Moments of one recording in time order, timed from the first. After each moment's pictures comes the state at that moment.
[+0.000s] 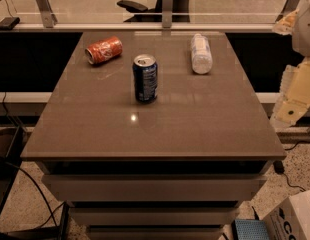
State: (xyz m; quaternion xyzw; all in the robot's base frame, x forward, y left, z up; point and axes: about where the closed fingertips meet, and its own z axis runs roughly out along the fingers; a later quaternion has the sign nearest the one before) arm 0.438 -0.211 0.994 -0.60 0.78 -0.06 0.19
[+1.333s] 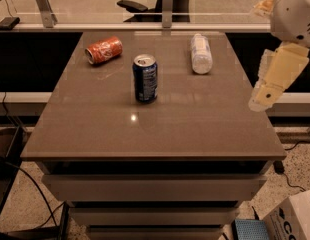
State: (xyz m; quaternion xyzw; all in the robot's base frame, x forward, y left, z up) arm 0.465 -0.180 1.008 -0.63 0.74 -0.04 0.23
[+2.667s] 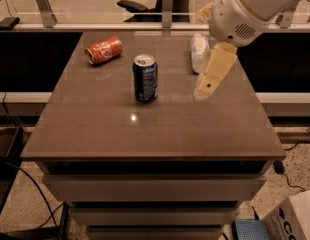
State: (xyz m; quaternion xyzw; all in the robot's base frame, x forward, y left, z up) arm 0.523 -0.089 0.978 -0.68 0.68 0.05 0.28
